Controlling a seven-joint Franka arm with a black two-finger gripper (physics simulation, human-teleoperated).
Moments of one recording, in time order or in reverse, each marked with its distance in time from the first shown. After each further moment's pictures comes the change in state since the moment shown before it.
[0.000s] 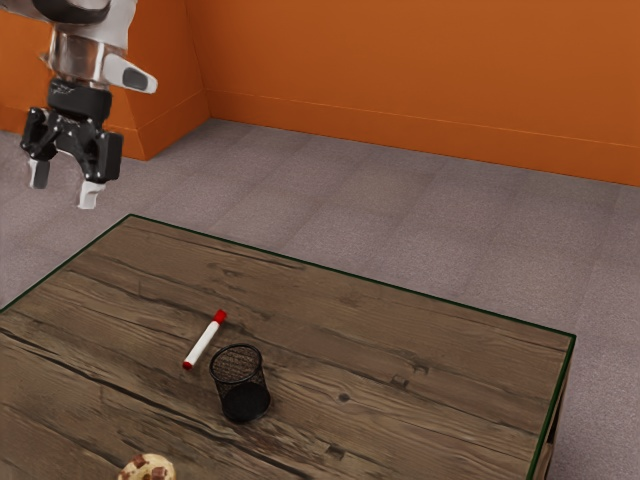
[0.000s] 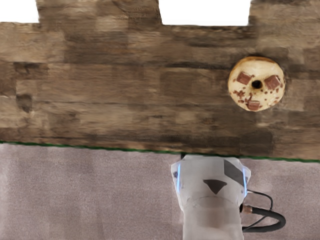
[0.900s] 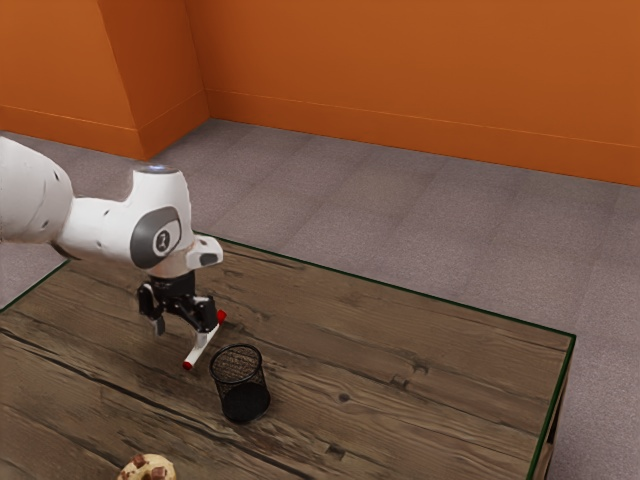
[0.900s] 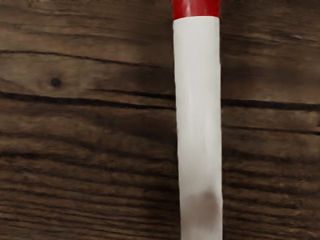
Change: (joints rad) arm 0.049 0.285 0.070 -0.683 -0.262 1.321 0.008
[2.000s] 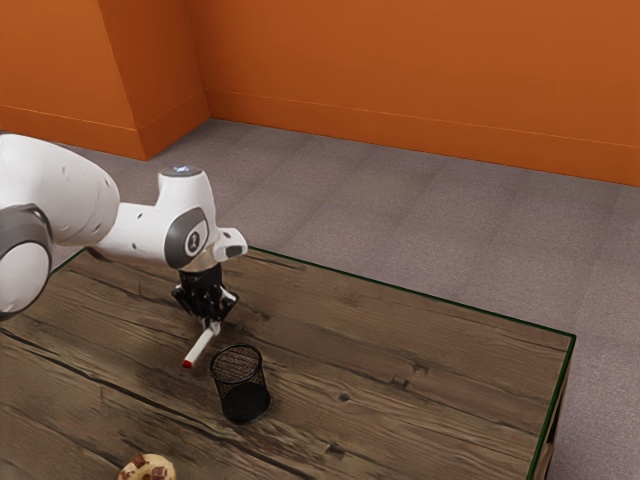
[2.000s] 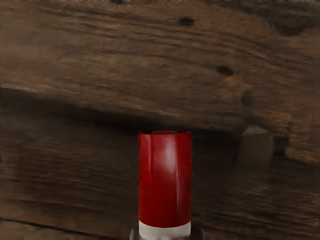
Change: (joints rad) arm 0.037 0.183 -0.051 0.167 -0.095 0.100 -0.006
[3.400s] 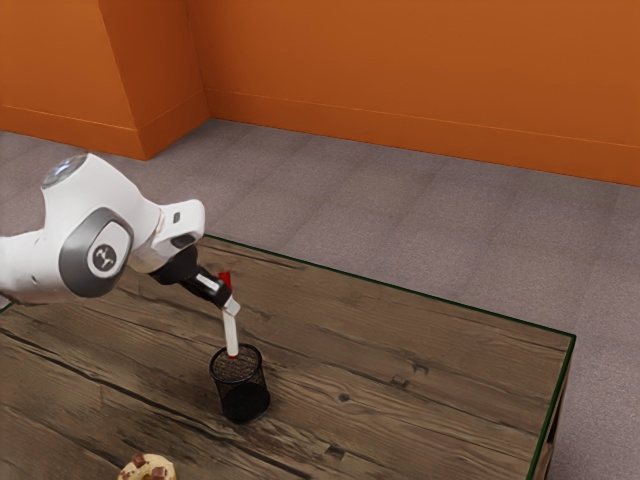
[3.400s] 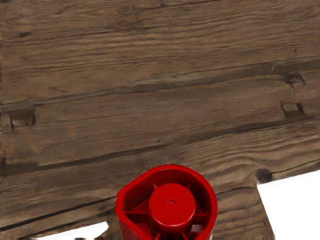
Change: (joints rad) arm -0.195 -0.738 0.001 -0.569 -0.080 0.367 0.311
